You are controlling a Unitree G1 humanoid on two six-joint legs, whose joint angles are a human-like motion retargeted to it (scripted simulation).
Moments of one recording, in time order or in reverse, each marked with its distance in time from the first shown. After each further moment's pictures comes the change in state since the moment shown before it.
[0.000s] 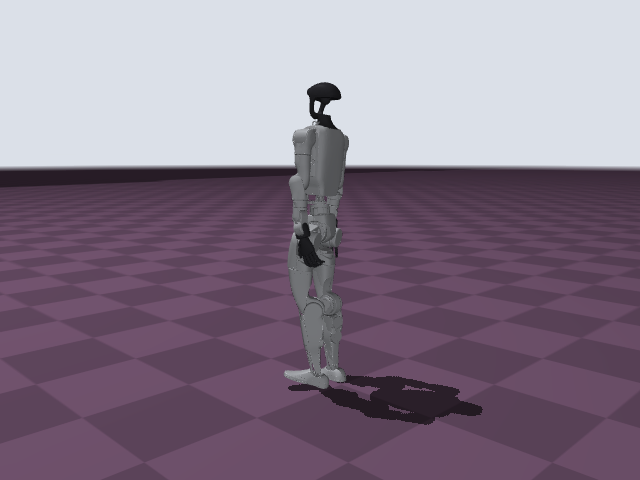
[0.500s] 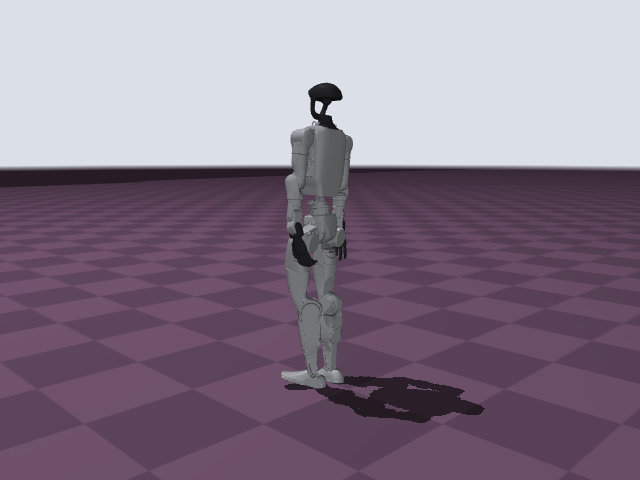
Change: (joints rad) left arm -0.018 0.019 -0.010 -0.010 0.002 0.006 -0.046; right arm 0.030 -0.005 -0.030 0.039 -0.009 0.013 -0.015; waist 0.020 0.037 0.013; left_leg 0.012 0.054 0.085 -0.008 0.020 -0.004; right_leg -0.008 0.100 0.110 -0.002 0.016 -0.050
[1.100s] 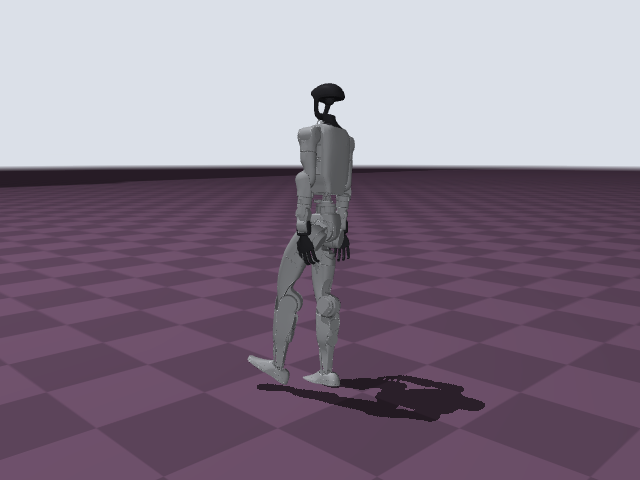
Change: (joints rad) left arm 0.002 -0.049 0.106 -0.111 -0.262 -0.087 0.055; right arm -0.046 -0.057 -0.012 -0.029 0.034 -0.011 -0.012; waist -0.137 -0.033 0.100; left_leg -0.345 -0.076 -0.435 0.170 0.034 0.112; right_leg 0.037 -0.047 -0.160 -0.015 0.001 -0.017
